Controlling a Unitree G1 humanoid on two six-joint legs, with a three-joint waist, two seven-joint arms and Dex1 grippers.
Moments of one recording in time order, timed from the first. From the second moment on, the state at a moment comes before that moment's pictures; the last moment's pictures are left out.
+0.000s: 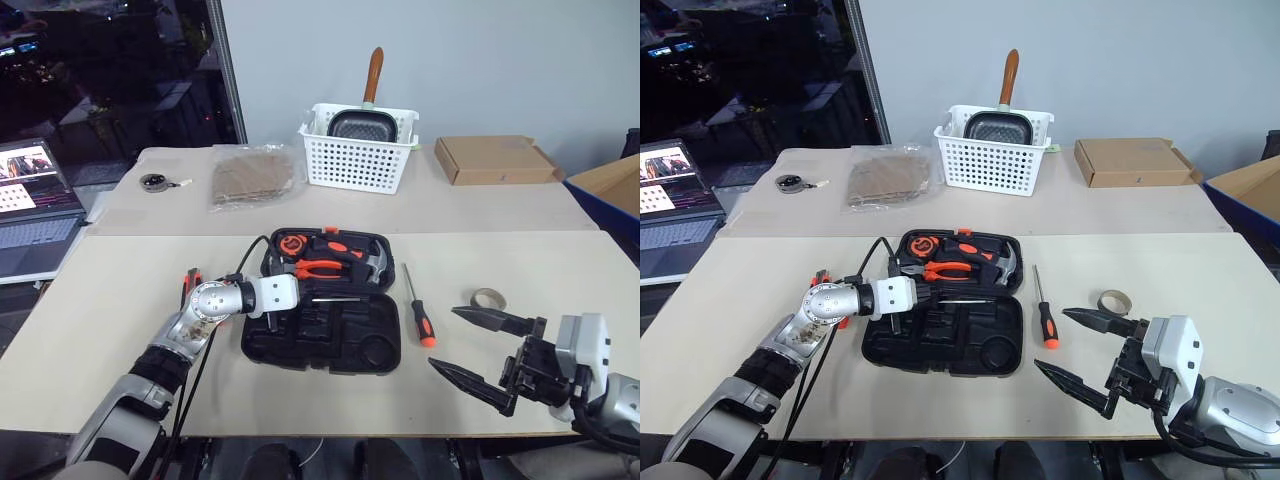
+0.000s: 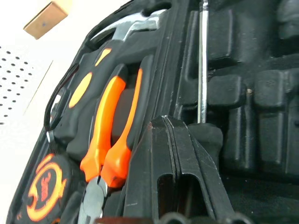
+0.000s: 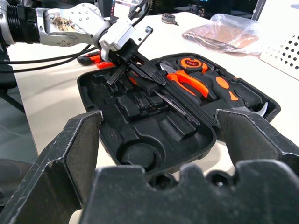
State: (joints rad) left arm -0.56 0.57 -0.38 0.45 0.16 -0.48 -0.82; right arm 0.40 -0.71 -0.41 -0.68 0.67 0.25 0.95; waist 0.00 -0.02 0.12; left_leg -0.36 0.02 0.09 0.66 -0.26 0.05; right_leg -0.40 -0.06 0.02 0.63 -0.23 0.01
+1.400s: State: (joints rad) left arm -0.37 0.48 -0.20 -0.18 -0.41 0.77 -0.62; right arm 0.33 -0.70 -0.36 -0.64 0.66 0.25 0.97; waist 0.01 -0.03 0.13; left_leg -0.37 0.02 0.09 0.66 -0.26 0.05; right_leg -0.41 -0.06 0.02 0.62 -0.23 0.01
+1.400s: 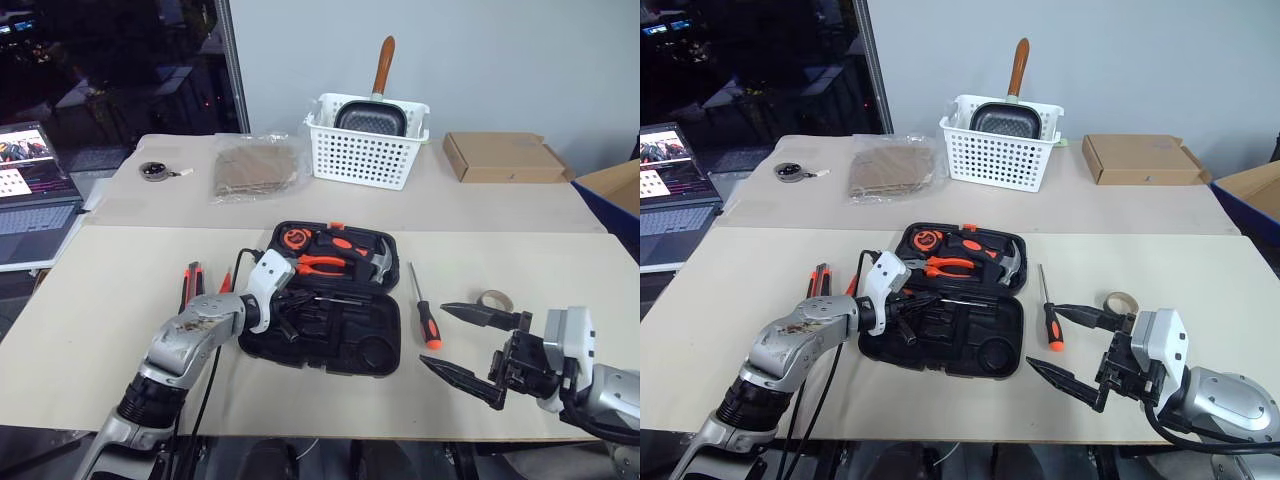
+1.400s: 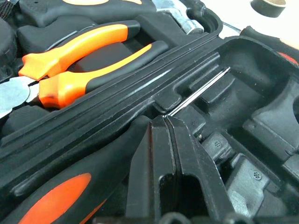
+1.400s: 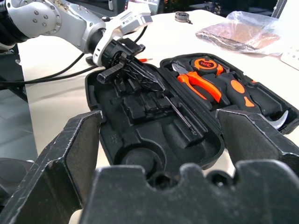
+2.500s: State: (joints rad) left arm -0.07 0.78 0.21 -0.70 -0.87 0.71 -0.93; right arm -0.23 -0.74 0.01 -0.43 0.48 1.19 0.41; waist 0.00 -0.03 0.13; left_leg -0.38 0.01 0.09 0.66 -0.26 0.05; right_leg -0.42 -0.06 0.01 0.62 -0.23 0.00
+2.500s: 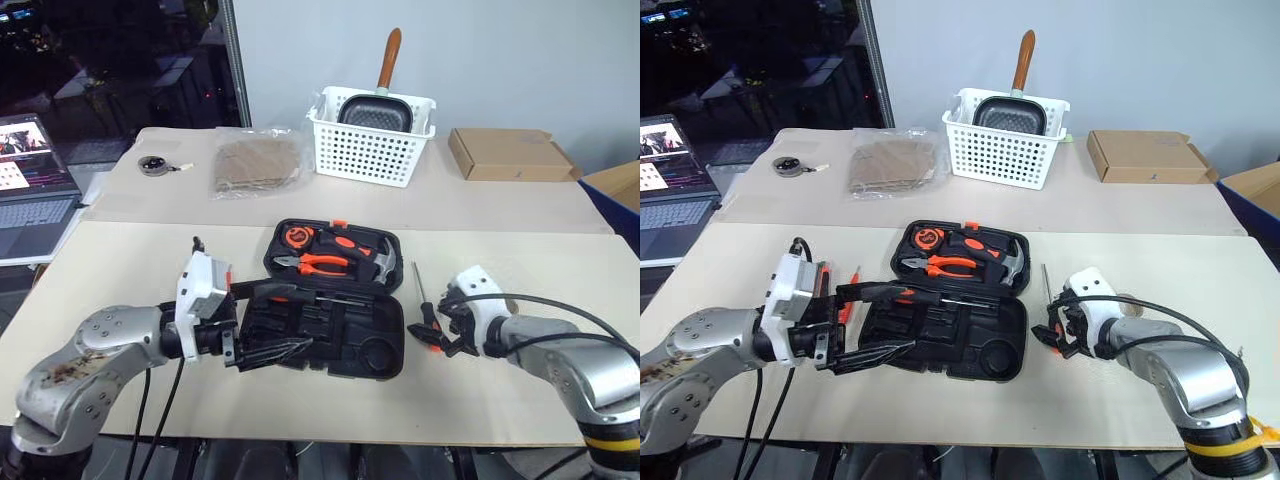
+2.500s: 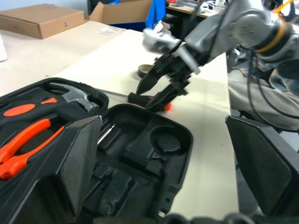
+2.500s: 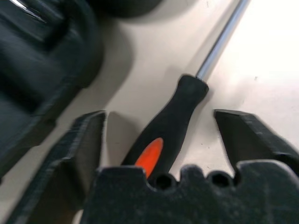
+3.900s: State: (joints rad) left arm 0.47 0.80 0.67 -0.71 -1.02 0.53 -1.14; right arm -0.70 -0.70 0.57 -0.20 0.16 0.73 1.04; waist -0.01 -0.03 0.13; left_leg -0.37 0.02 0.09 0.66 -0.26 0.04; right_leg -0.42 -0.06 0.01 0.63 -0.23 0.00
